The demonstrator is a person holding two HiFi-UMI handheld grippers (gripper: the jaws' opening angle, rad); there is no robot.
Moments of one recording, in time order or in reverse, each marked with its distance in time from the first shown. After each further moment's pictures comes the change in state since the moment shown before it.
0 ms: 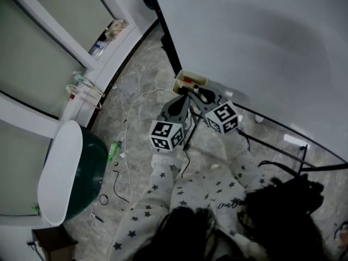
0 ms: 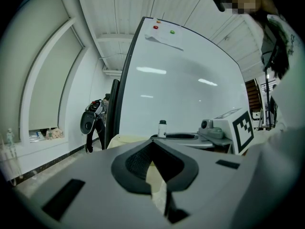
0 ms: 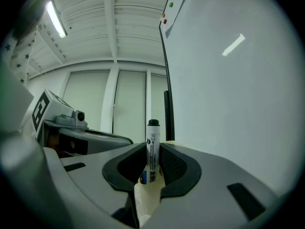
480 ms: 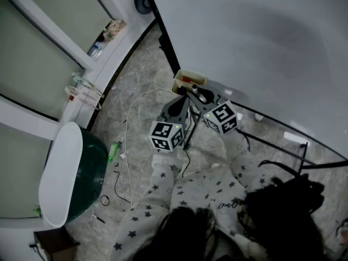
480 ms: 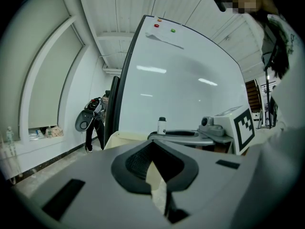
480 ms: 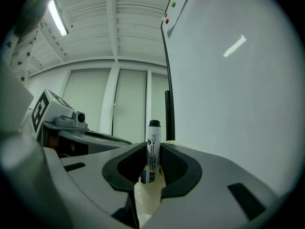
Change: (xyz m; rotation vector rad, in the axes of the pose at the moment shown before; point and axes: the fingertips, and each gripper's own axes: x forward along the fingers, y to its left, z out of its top) left arm 0.002 -0.001 -0.008 -0.009 0.016 -0.005; right arm 0.000 0.002 -0.002 -0.017 0.008 -0.001
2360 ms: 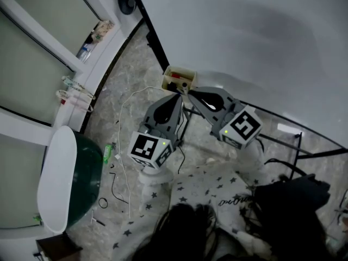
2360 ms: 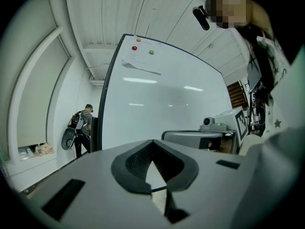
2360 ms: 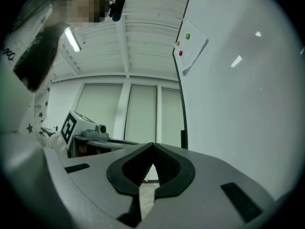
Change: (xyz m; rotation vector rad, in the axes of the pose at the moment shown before) left arm -0.054 -0.070 0.102 0.100 -0.112 -0.120; right arm -0.092 0.053 0.119 -0.011 -0.132 0.130
